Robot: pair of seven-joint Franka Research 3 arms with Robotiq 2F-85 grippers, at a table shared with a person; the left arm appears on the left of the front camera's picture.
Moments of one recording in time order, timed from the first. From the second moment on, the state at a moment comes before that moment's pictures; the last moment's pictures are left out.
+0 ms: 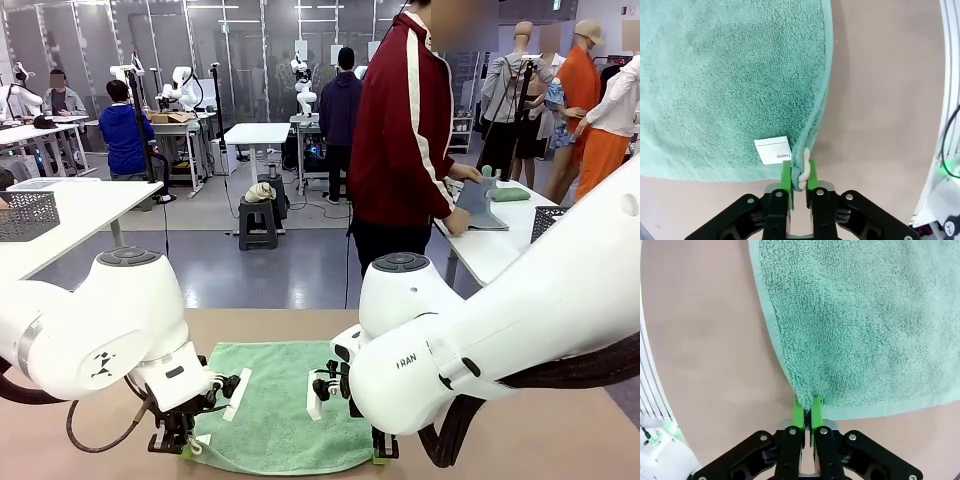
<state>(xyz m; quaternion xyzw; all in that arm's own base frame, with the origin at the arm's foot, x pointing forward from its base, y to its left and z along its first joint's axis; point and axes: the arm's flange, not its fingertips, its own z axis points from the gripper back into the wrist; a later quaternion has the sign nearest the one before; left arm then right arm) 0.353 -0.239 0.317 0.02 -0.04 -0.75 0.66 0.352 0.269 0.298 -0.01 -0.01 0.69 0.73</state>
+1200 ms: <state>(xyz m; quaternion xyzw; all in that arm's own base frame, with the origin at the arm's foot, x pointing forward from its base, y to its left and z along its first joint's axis) 0.364 -0.238 0.391 0.08 -0.10 -0.75 0.65 0.371 0.273 0.392 -0.03 -0.05 0.69 0.72</state>
